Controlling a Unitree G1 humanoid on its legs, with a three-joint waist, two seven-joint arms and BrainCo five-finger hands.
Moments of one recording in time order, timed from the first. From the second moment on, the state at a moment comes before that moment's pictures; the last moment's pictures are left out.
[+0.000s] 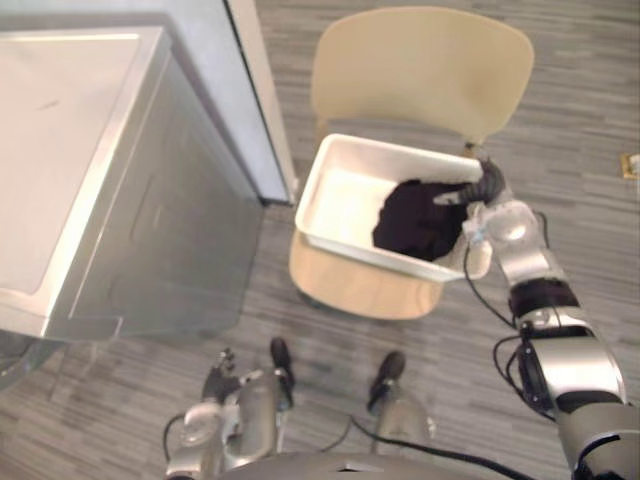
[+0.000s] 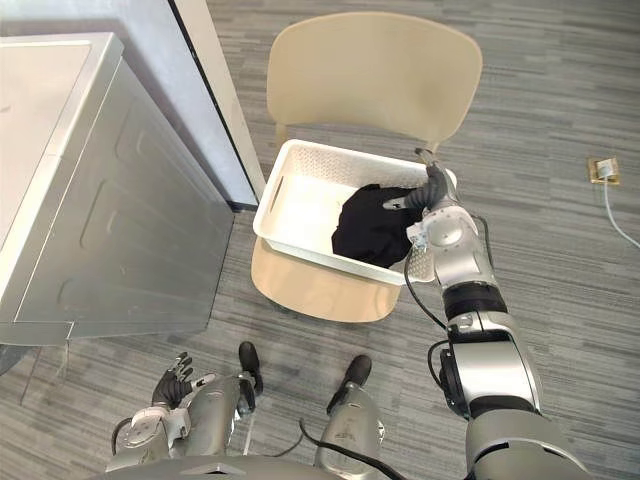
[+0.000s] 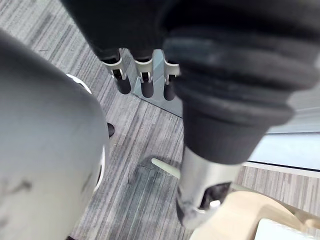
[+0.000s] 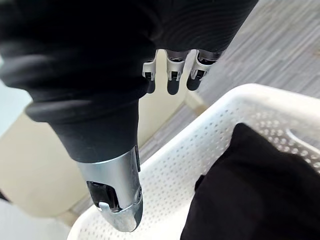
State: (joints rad) left arm 0.13 0.03 -0.06 0.72 -0.25 -0.14 0.04; right arm -0.77 -0.61 0.10 0.76 -0.28 -0.04 -0.05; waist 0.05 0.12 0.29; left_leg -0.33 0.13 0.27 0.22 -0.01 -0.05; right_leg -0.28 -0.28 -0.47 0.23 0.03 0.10
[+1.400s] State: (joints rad) left arm -0.07 0.03 0.05 0.68 -0.46 -0.17 0.04; right arm -1.07 -0.84 0.38 1.10 -0.47 -0.03 0.10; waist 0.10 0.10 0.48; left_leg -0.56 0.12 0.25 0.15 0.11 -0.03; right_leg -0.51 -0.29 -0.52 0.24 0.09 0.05
